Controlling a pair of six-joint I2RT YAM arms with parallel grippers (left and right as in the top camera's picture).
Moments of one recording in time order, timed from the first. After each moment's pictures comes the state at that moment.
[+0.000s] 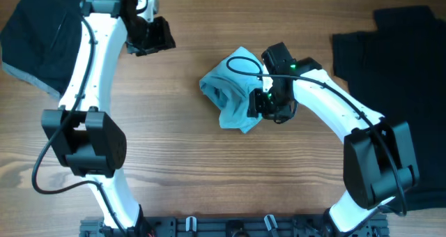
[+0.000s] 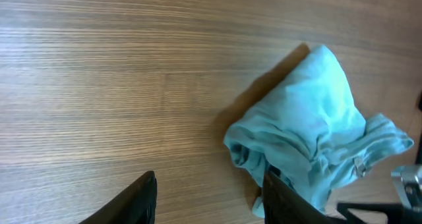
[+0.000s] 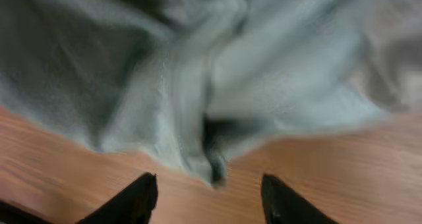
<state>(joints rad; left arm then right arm) -0.08 2.04 1.96 -1.21 0.29 -0.20 0.39 1.83 1.23 -0.87 -0.34 0.39</state>
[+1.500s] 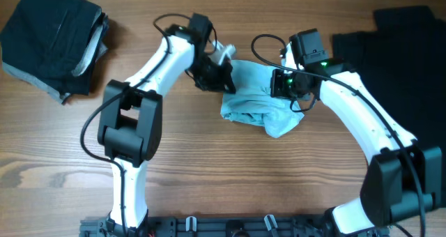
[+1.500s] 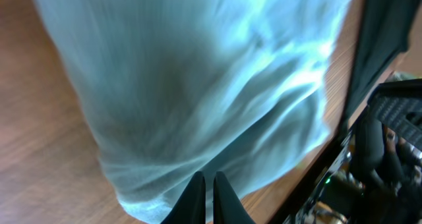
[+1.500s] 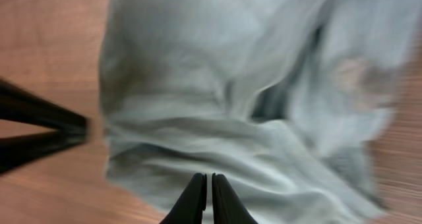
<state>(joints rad) -0.38 2.20 1.69 -1.03 0.70 -0.05 0.27 1.70 1.21 -0.76 -0.27 0.37</state>
